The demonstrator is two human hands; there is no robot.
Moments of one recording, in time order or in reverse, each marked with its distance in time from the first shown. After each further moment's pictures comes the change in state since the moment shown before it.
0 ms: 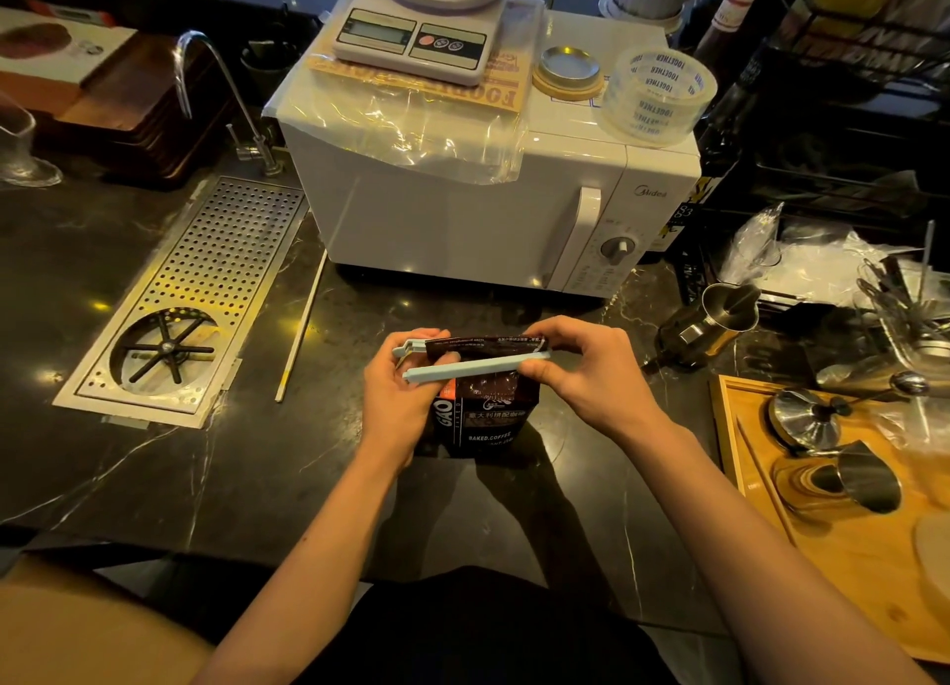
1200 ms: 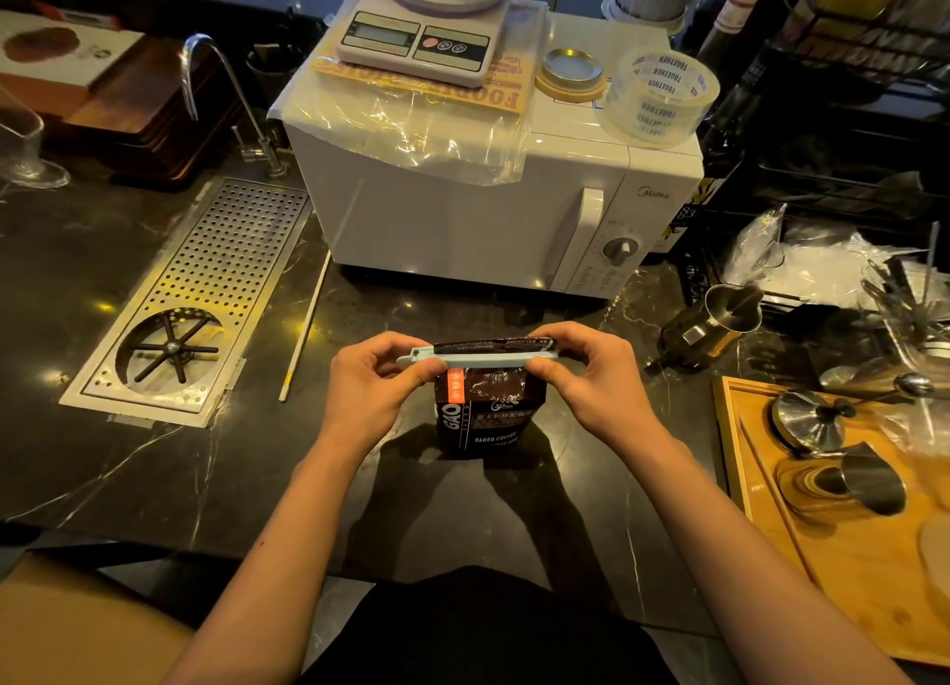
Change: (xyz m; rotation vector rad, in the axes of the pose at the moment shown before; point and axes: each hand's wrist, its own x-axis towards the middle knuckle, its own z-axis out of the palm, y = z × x) left_hand 0.009 0.017 -0.035 0.377 -0.059 0.090; right_hand -0.005 0.006 0.010 0.086 0.071 0.035
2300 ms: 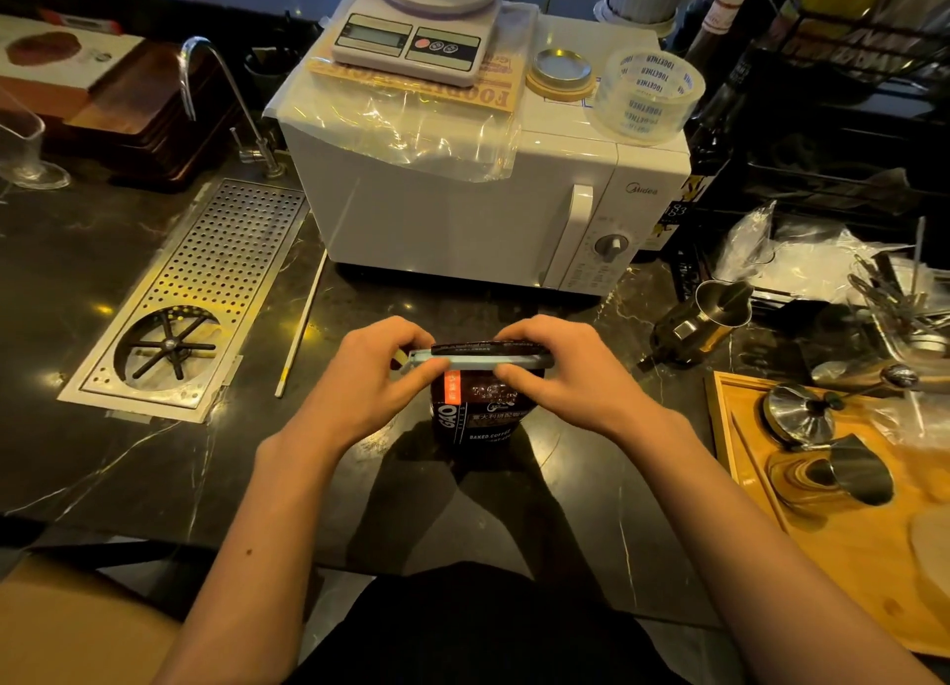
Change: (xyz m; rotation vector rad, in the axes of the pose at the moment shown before) left_hand 0.002 0.025 -0.010 0.515 -0.204 0.305; right_hand 0.003 -0.020 -0.008 -0.239 -0.253 -0.163
